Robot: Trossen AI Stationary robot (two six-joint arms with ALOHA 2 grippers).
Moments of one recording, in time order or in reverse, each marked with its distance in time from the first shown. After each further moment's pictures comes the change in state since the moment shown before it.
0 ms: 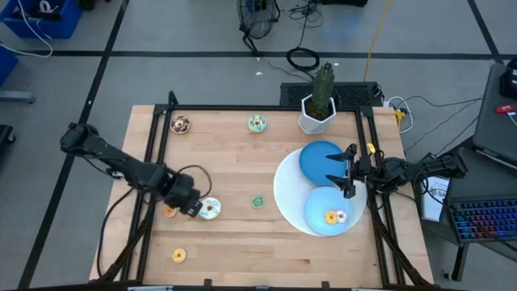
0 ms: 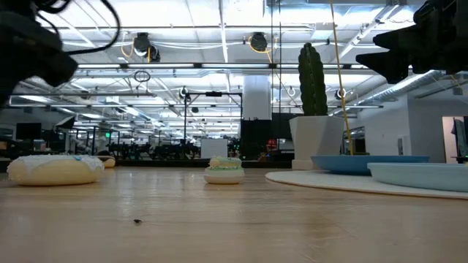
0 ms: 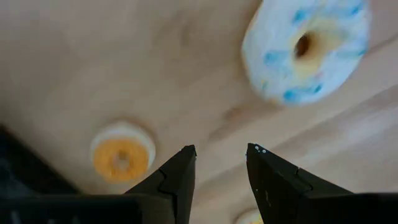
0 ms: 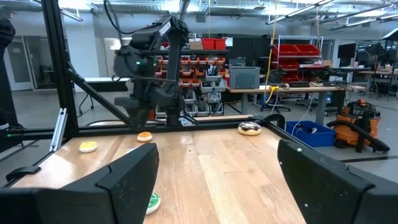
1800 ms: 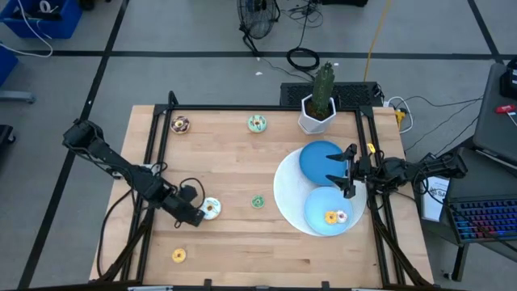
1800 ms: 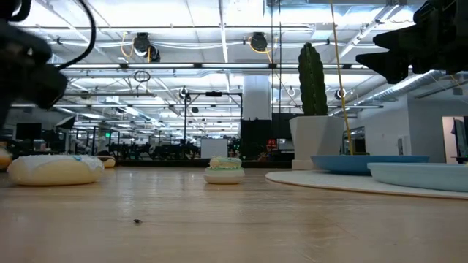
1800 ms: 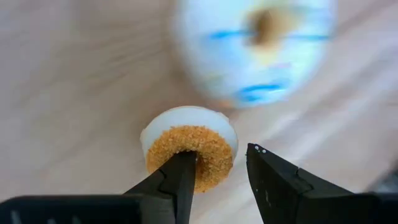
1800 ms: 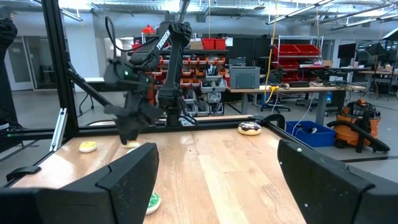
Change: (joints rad) left arm -0.162 0.000 -0.232 0.553 -0.162 -0.128; right arm 0.000 0.000 0.000 0.000 0.000 0.000
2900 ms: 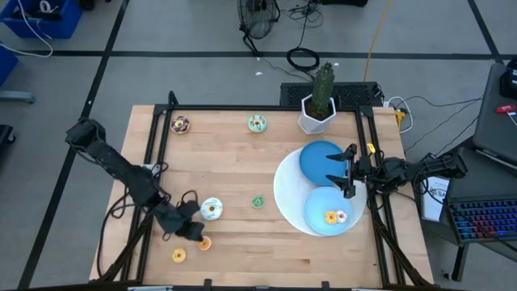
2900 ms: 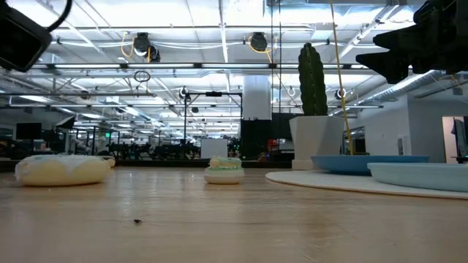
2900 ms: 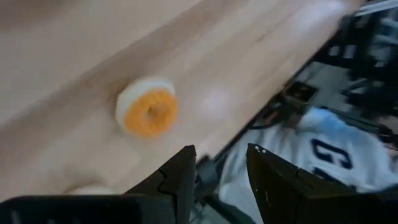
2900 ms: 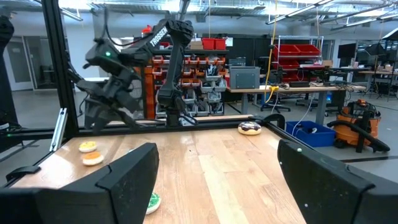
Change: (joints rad) left arm -0.147 0.025 0.076 0.260 -0.007 -0.195; right arm 0.000 0.000 0.000 0.000 0.000 0.000
